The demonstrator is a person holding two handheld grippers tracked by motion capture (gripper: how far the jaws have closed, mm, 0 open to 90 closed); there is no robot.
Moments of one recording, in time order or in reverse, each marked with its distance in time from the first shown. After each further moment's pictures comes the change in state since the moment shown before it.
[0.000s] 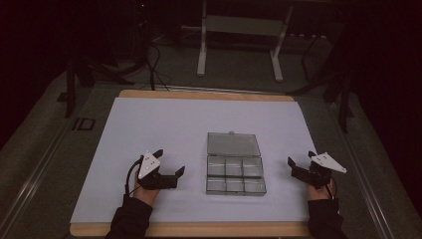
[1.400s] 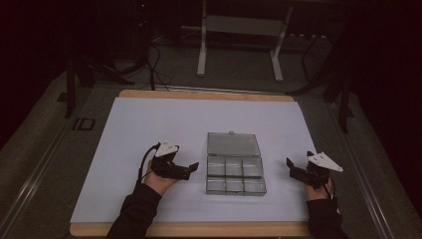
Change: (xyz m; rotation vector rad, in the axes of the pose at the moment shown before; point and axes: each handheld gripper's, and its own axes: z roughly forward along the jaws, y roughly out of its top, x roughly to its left) left arm -0.011 0.048 0.037 0.220 -0.161 -0.053; right arm 0.005 0.001 0.003 0.029 -0.007 -0.041
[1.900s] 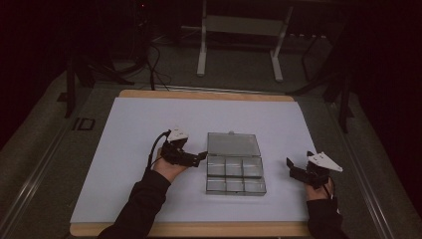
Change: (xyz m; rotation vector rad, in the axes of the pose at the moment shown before) left arm 0.000 0.040 0.023 0.030 -0.009 -0.006; right arm 0.000 0.000 0.000 0.001 -0.002 0.002
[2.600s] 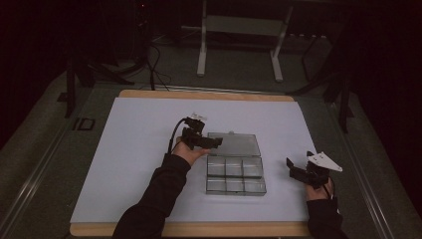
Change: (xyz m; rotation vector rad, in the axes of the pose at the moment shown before) left arm -0.002 0.041 0.066 0.175 0.057 -0.181; right arm 0.000 0.000 0.000 0.003 0.001 -0.006
